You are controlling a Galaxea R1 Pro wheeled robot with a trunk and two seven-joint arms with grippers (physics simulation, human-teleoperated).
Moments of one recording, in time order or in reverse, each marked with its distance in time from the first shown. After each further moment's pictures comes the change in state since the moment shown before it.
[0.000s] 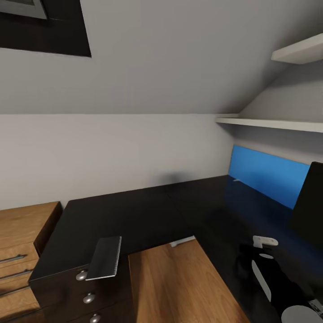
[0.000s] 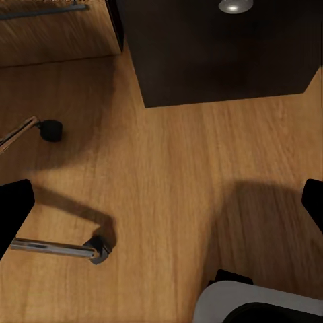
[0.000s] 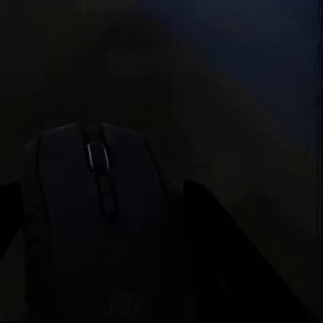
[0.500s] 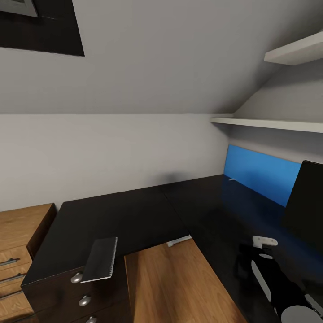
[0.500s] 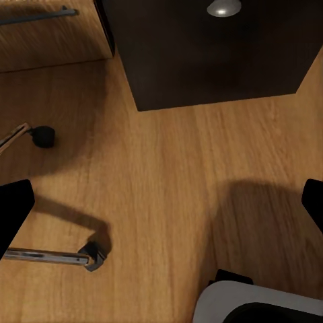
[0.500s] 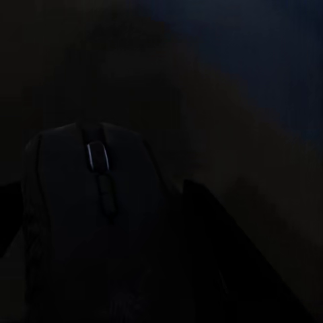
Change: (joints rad) left arm 0.000 0.000 0.000 0.000 0.000 0.000 0.000; right arm 0.000 0.001 0.002 0.002 0.000 0.000 0.001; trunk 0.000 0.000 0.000
